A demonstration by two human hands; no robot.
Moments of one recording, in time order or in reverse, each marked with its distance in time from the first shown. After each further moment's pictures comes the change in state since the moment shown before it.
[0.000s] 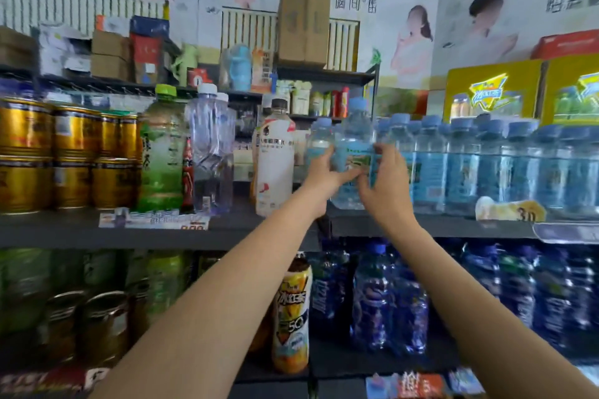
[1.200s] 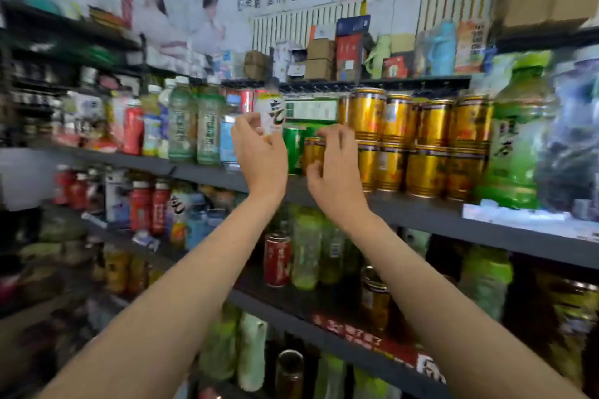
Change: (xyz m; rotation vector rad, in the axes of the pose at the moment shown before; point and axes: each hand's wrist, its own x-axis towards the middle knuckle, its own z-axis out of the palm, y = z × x) left_hand -0.201 0.062 -0.485 0.721 1.229 0.406; right_hand -0.101 -0.439 0.291 0.591 -0.203 -0.355
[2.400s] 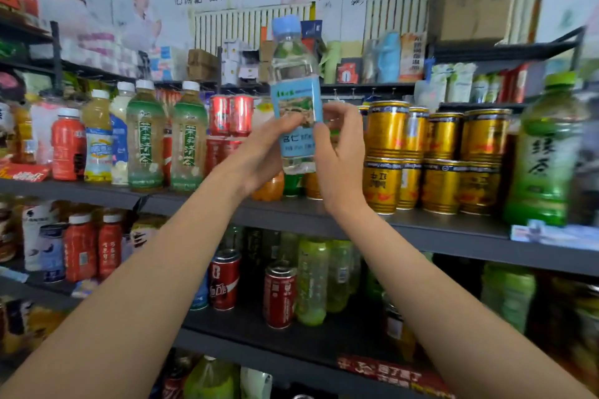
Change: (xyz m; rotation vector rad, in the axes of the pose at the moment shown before) left_hand 0.101 -0.039 0.001 -0.937 -1.186 -0.378; right_hand 0.061 -0.035 0.048 0.386 0.342 0.181
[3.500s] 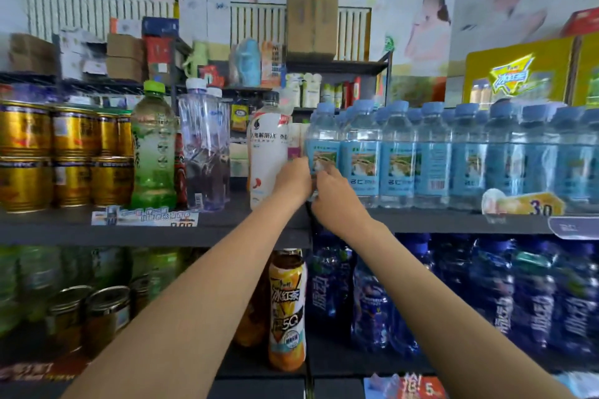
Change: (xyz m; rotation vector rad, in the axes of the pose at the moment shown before) left_hand 0.186 -0.220 0.527 1.041 0.182 -0.137; right_hand 0.053 0.019 -0.561 -1.123 -0.554 0.313
